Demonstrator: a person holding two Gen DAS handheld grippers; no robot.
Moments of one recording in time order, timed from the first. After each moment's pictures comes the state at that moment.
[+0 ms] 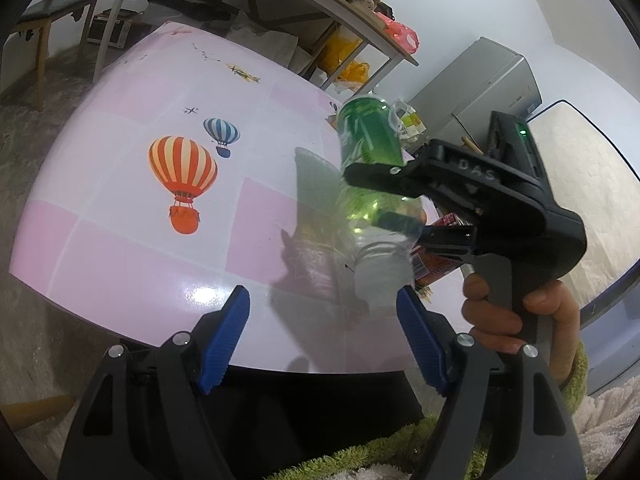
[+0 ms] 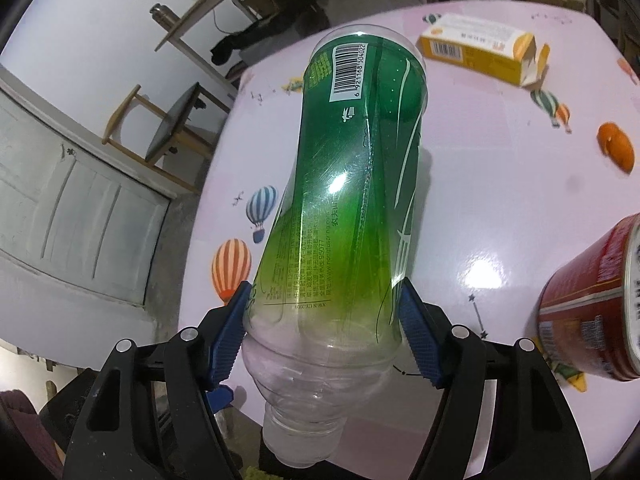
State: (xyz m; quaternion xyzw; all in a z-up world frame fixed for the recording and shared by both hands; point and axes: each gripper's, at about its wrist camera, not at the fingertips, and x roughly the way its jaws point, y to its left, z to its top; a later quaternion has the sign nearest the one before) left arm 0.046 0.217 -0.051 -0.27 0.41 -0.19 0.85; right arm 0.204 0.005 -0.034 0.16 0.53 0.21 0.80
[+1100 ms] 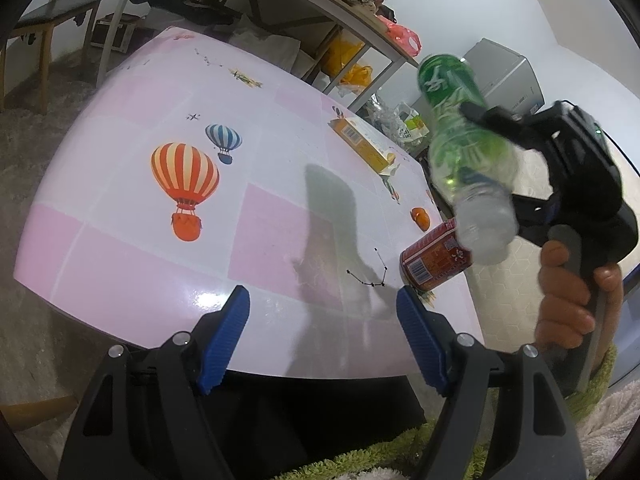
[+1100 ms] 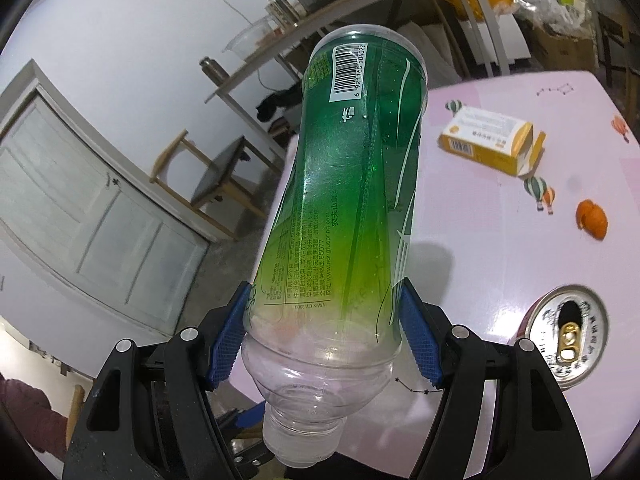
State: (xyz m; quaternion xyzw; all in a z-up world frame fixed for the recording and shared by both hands) left arm 0.048 0.217 -0.048 -0.26 0.41 -0.18 0.86; right arm 0.161 -0.061 0.034 0.20 0.43 0.26 0.84
